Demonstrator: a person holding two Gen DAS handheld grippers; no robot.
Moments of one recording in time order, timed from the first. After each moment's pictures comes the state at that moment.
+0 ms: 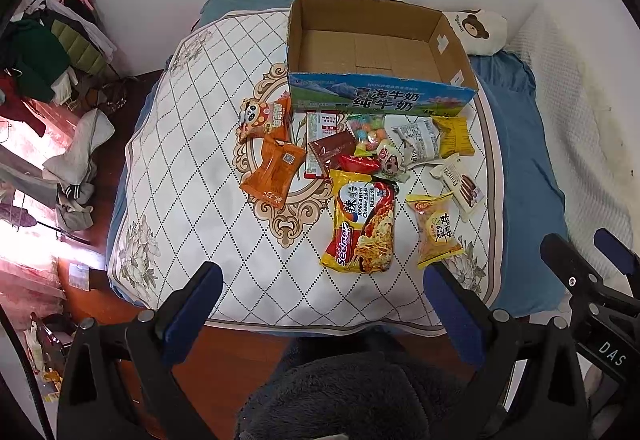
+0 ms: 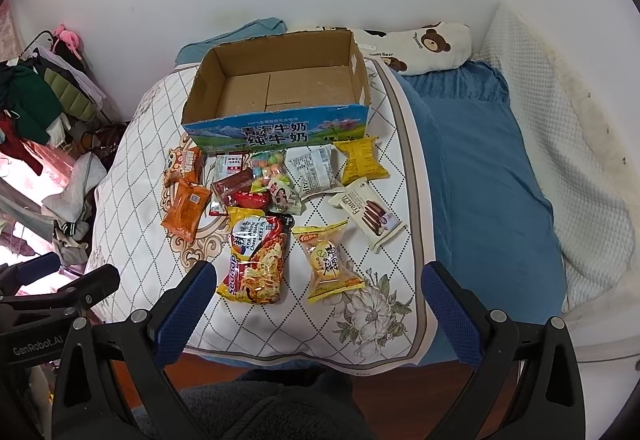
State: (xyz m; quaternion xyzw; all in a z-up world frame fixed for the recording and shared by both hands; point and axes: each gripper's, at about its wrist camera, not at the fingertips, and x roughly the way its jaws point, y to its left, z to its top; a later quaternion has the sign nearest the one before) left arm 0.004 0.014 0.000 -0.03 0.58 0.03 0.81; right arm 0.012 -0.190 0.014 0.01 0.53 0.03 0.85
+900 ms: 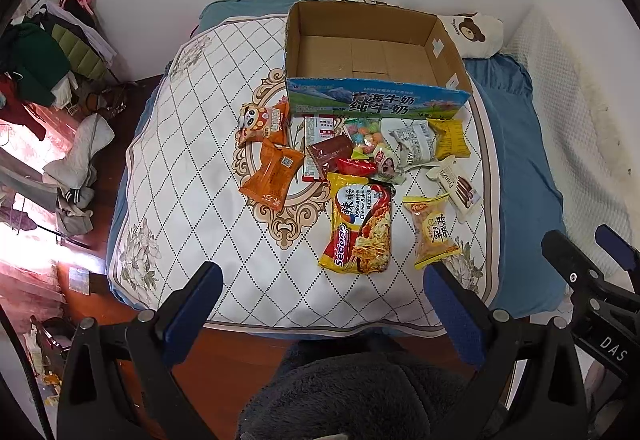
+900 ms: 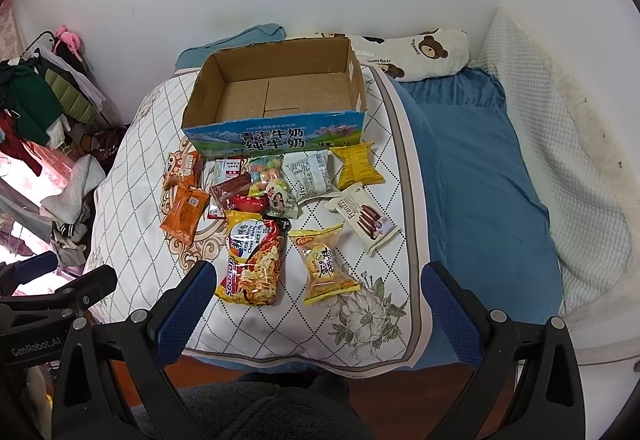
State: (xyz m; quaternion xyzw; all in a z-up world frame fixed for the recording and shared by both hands) left arm -0.001 0.010 0.011 -0.03 0.58 0.02 0.82; right arm 0.008 -0.194 0.021 0.01 0.52 0.02 0.85
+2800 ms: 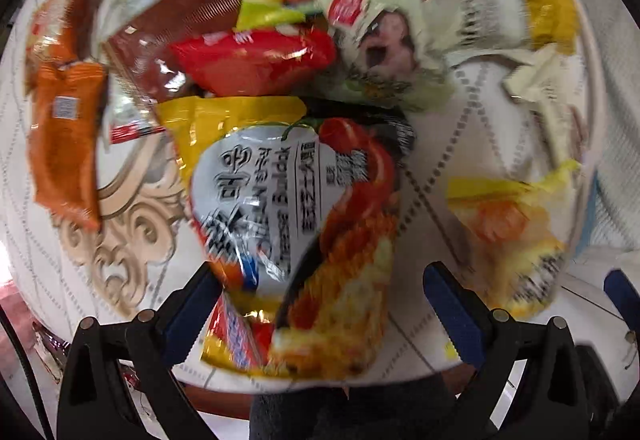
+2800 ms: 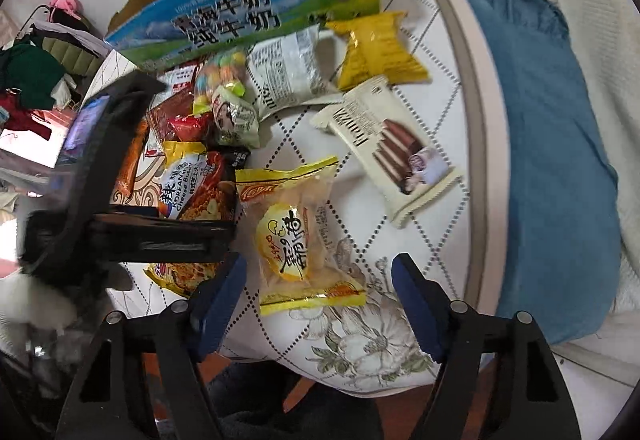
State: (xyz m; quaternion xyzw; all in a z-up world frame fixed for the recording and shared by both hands) left arm 0.136 -0.056 -0.275 -0.01 0.74 -0.03 0.67; right arm 0.091 -0.230 -0.214 0.04 0.64 0.10 0.76
